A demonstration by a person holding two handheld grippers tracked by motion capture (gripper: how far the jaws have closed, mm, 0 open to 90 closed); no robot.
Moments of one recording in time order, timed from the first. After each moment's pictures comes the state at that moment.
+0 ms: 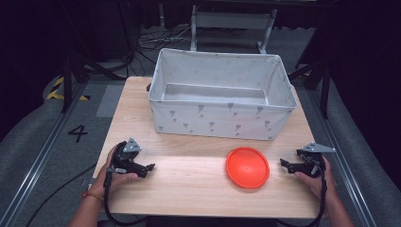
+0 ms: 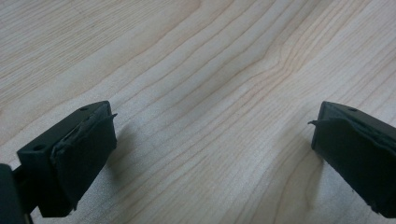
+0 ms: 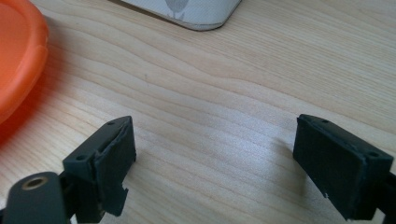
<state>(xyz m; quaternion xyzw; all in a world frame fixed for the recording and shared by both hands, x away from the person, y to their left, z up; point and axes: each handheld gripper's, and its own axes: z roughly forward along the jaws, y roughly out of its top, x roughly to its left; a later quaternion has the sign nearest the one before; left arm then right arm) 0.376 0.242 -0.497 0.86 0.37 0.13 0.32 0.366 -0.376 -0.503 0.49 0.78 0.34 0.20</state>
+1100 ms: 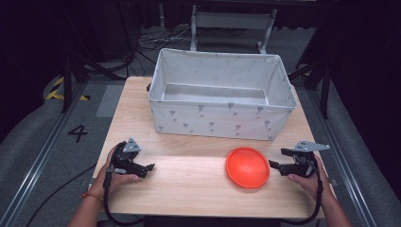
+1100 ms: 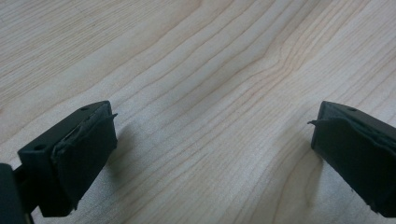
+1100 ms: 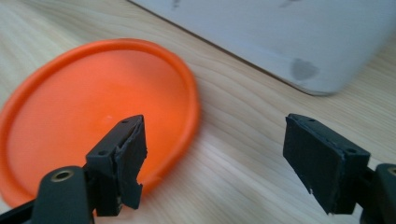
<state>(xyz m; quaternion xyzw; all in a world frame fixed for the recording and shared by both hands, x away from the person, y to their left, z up) 0.375 0.243 -0.498 0.86 0.37 0.13 0.32 0.355 -0.330 -0.467 0.41 0.81 0.40 0.14</state>
